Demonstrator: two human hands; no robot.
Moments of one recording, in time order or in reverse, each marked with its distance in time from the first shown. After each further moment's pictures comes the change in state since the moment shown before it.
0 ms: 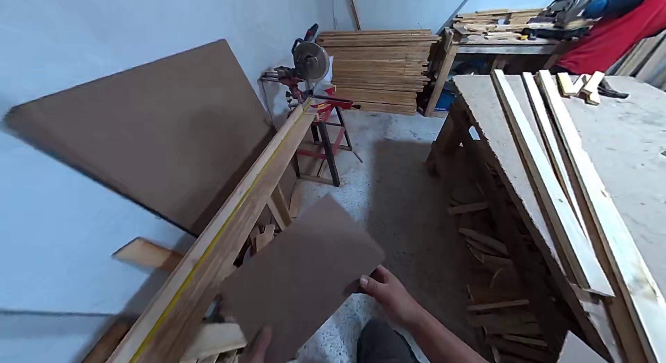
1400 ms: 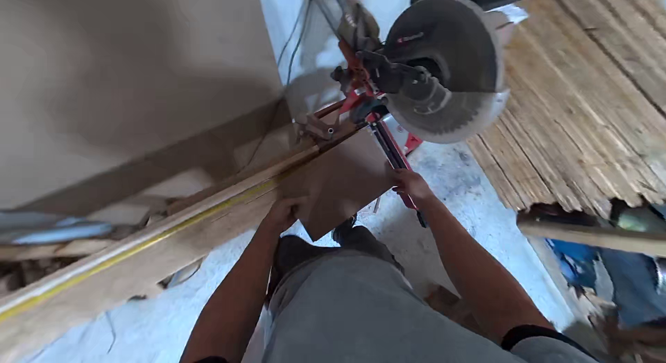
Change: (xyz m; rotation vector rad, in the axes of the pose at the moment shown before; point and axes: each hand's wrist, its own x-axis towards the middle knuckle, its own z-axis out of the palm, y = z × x) left_hand 1.090 0.033 0.407 -0.240 0.327 -0.257; right_hand 1.255 -0.342 -0.393 -0.933 -0.190 0.503
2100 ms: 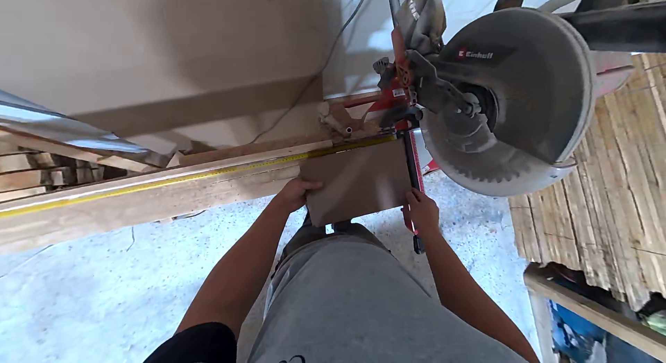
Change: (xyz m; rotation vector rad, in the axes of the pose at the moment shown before) left_hand 0.030 -0.002 0.048 -0.113 0.139 -0.091; right_hand 0.025 0.014 -0.025 -0.580 0.128 -0.017
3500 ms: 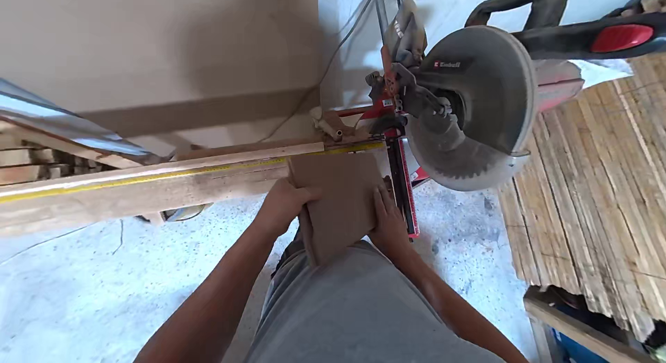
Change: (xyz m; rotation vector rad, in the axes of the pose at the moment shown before) left_hand -0.161 0.059 0.121 0.434 0.304 0.232; right_hand -0.068 -0.017 0.020 -0.325 0.097 -0.877
